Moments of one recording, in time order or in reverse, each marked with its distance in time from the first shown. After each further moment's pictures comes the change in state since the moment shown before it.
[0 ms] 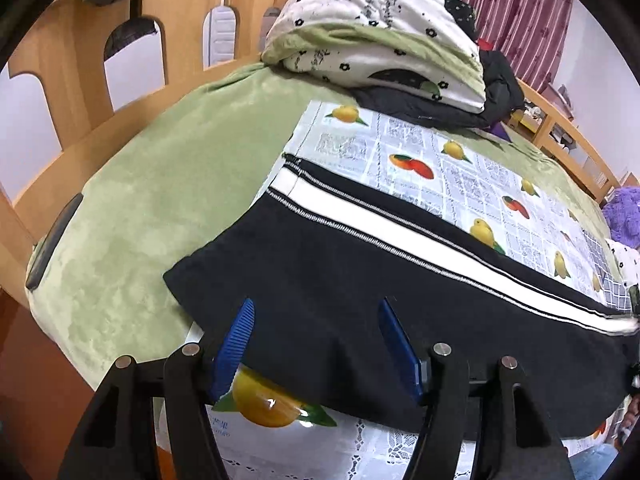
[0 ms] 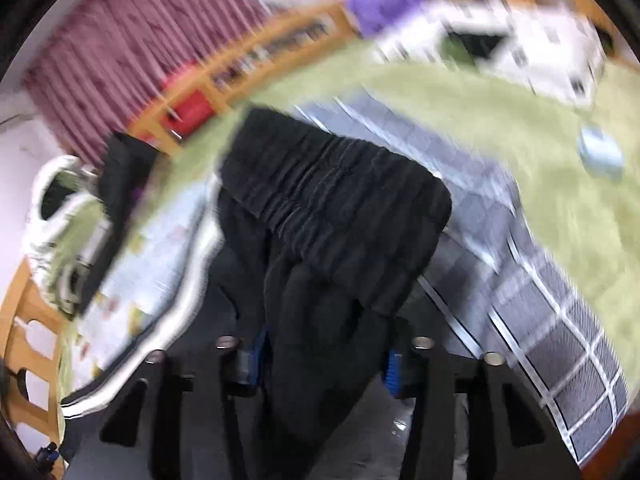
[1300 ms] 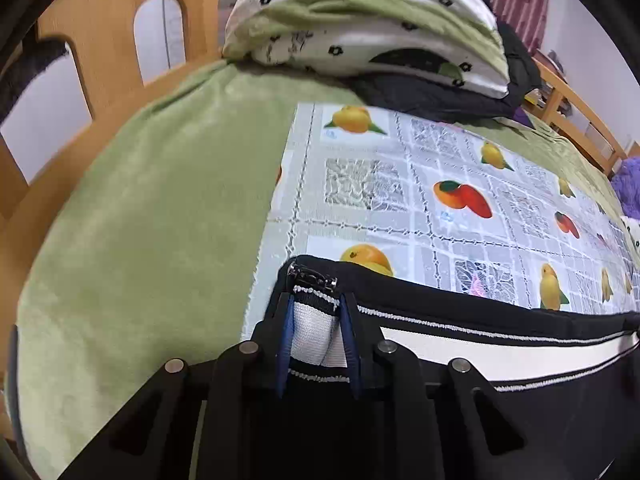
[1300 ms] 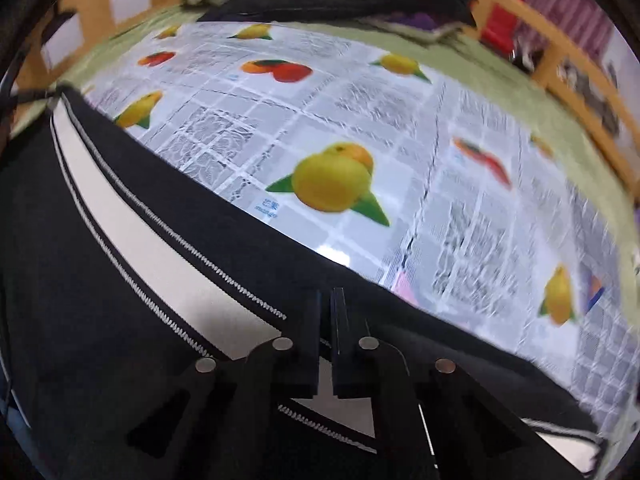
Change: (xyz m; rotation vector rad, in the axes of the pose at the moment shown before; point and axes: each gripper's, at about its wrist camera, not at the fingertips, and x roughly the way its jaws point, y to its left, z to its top) left arm 0.130 0.020 0.109 0.144 0.045 -0.011; right arm 0.100 0.356 -0.085 -1.193 0.145 0.097
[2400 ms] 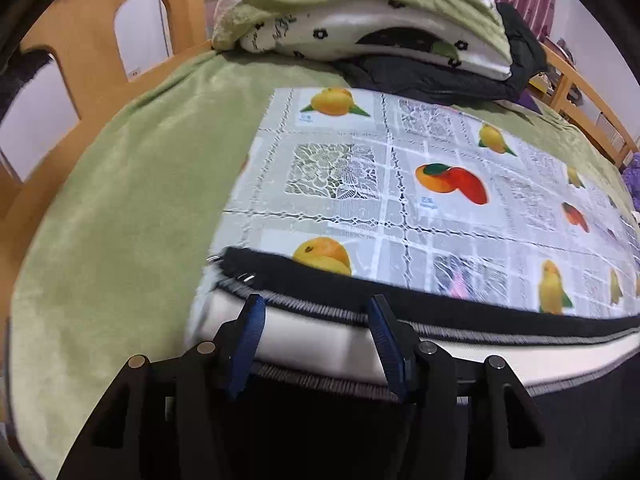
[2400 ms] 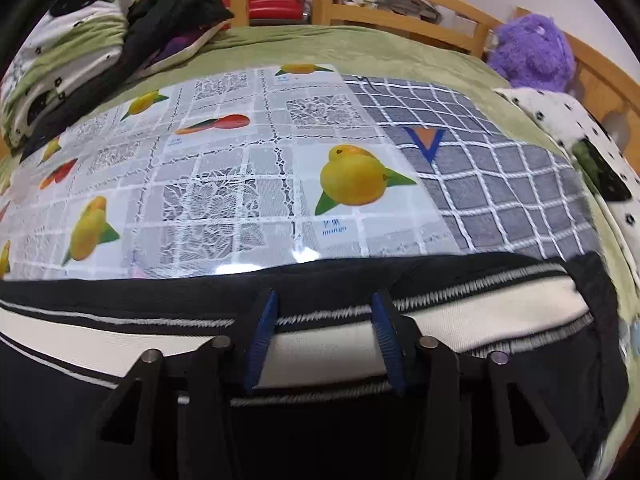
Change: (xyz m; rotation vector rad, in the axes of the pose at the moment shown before) left arm 0.012 -0.042 -0.001 0.001 0.050 0.054; right arm -0.023 -0.120 -0.071 0.647 -0.036 -0.290
